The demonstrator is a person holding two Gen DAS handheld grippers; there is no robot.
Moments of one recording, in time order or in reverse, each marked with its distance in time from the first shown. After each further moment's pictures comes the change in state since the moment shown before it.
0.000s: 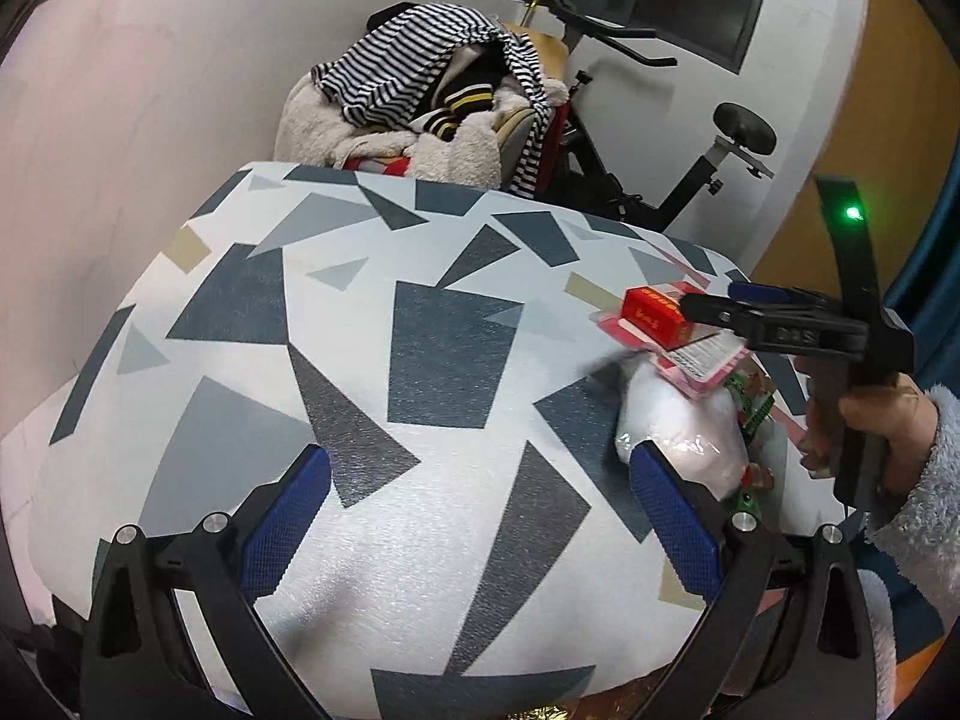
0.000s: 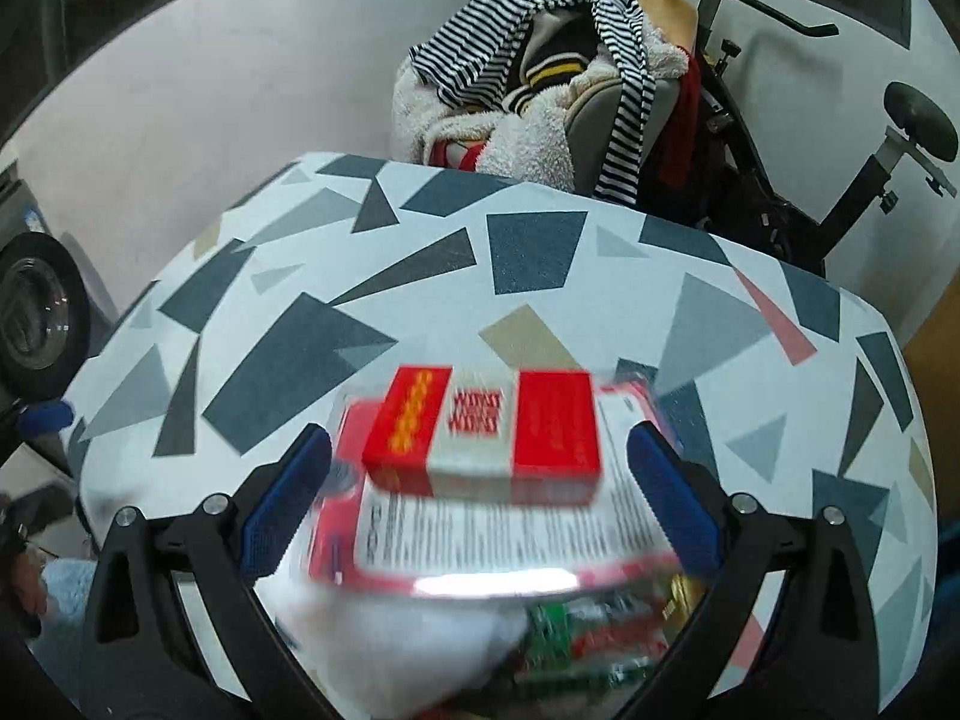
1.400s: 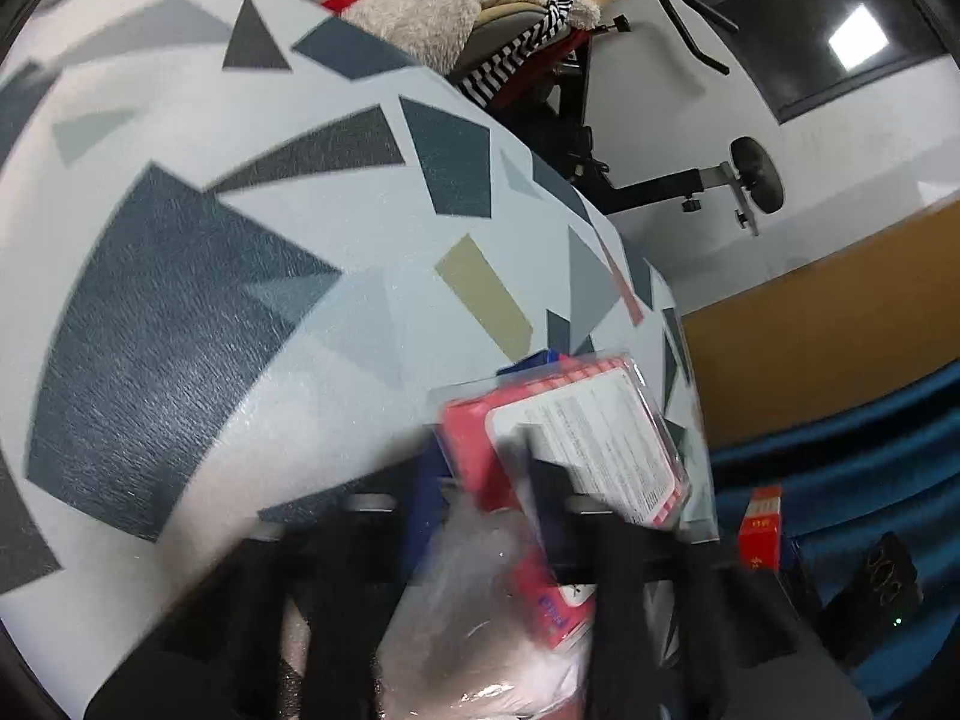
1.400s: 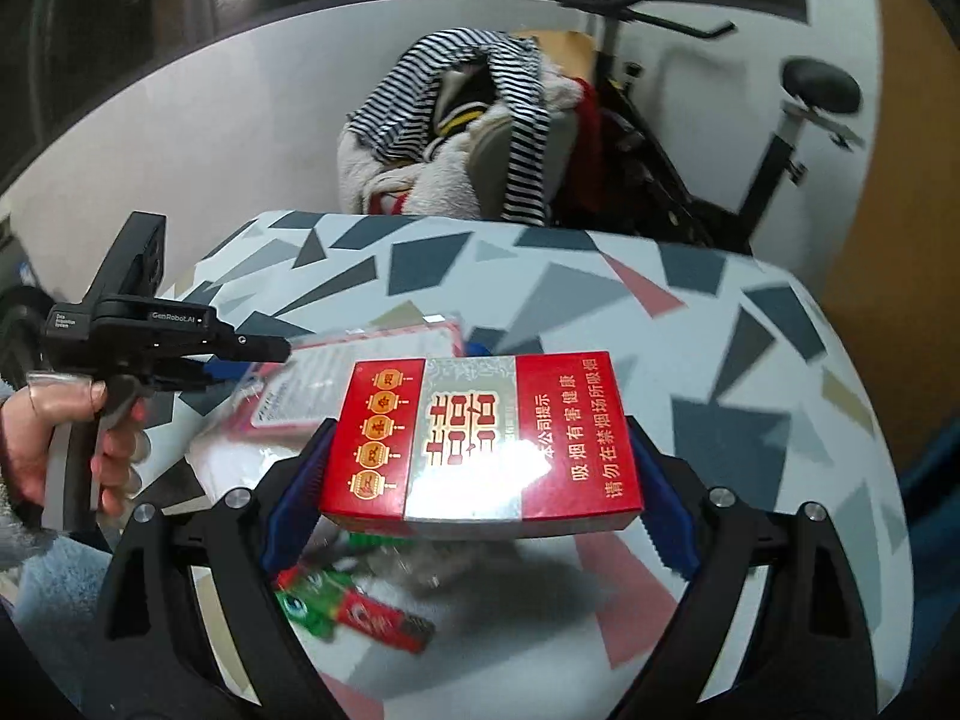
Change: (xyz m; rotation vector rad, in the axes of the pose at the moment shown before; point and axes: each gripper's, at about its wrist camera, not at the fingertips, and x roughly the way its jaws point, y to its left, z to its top) left arm 0.161 -0.054 0.069 -0.389 0.264 -0.323; right arm -0.091 -0.095 -0.083 0.130 -0.155 -0.035
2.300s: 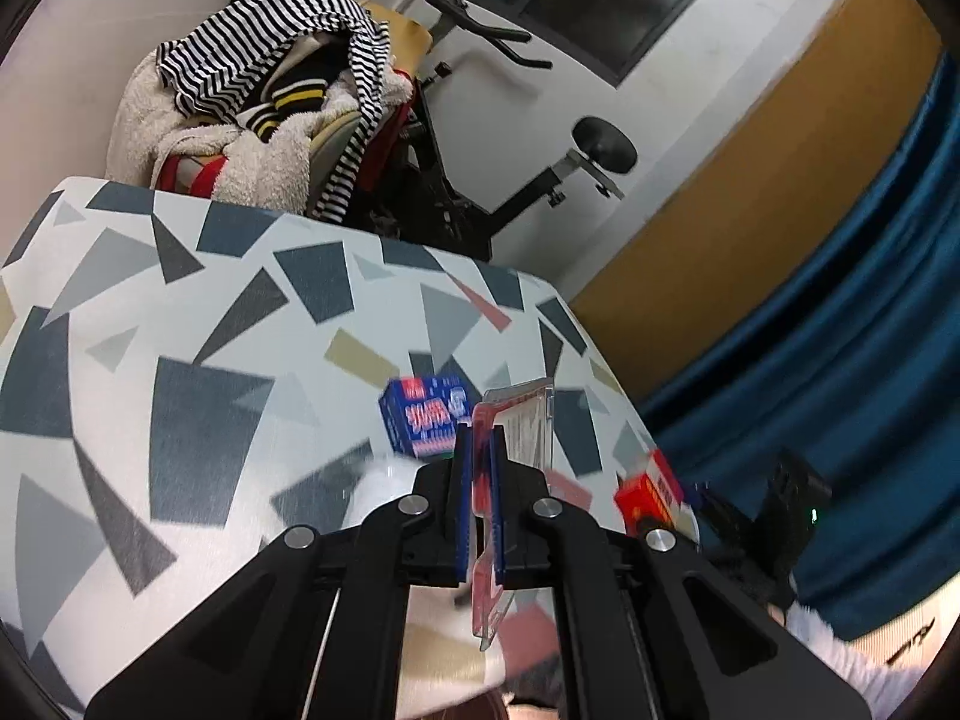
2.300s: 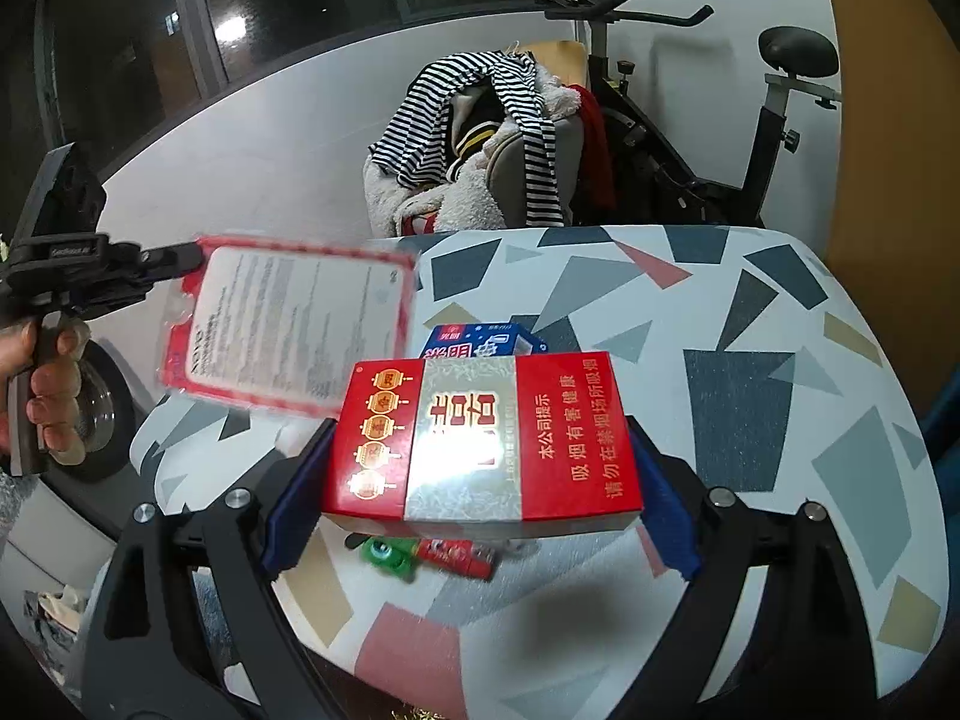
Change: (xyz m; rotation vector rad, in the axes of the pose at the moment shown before) left arm -0.151 -0.091 -0.035 0.377 -0.091 -0.087; right arm -0.065 0.006 -0.026 0.095 -0.043 0.110
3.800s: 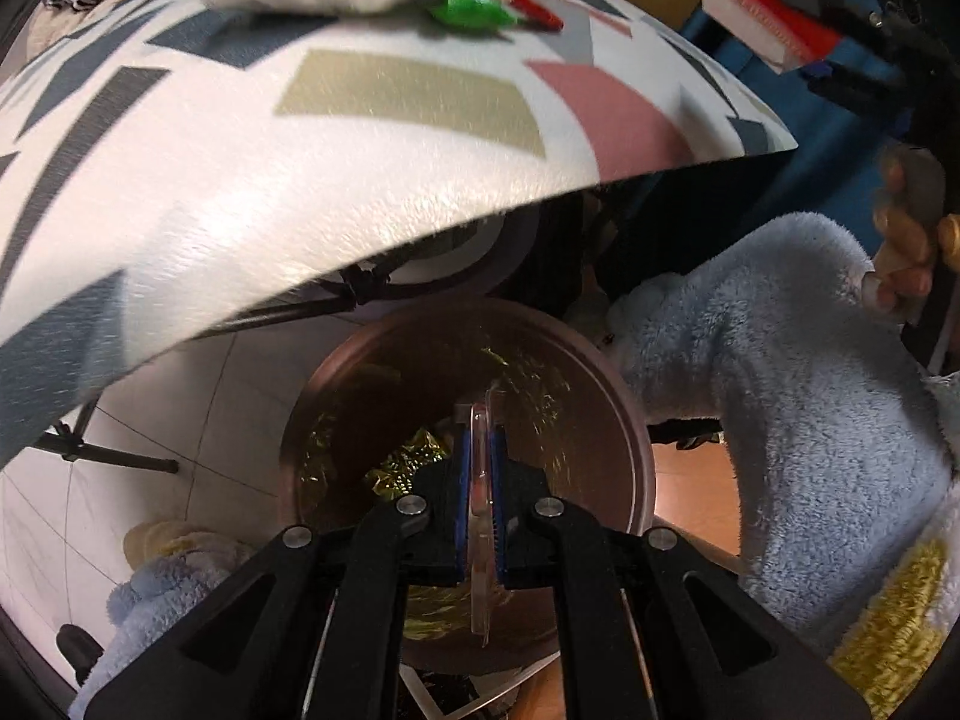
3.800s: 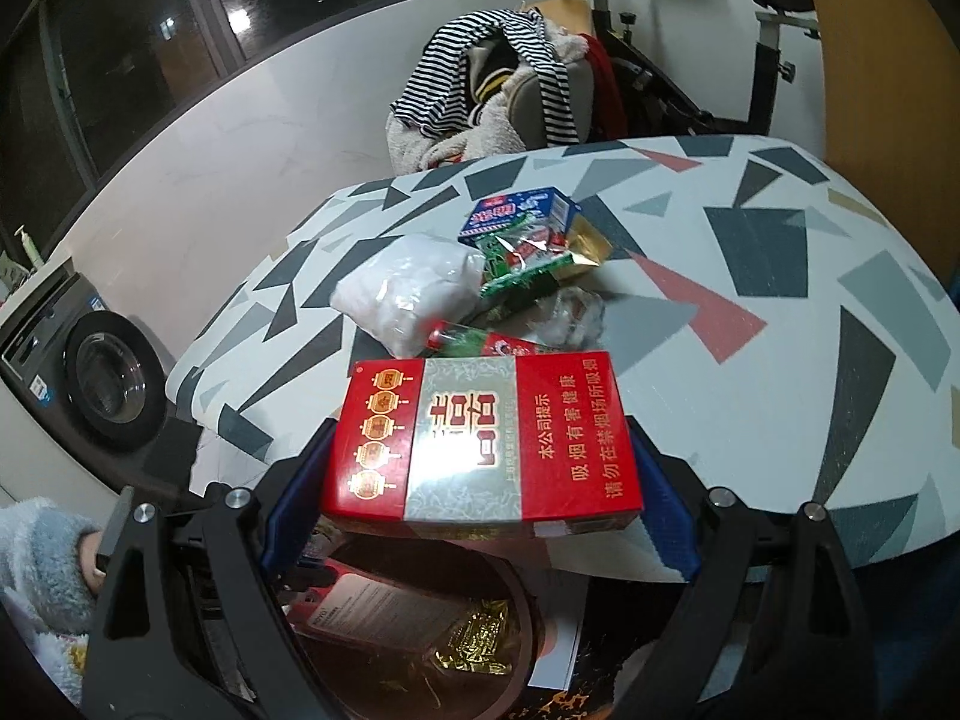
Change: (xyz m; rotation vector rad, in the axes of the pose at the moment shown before) left arm 0.099 0.016 -0.289 0.303 0.504 0.133; right arm -0.025 0.022 -0.110 0.069 0.065 0.058
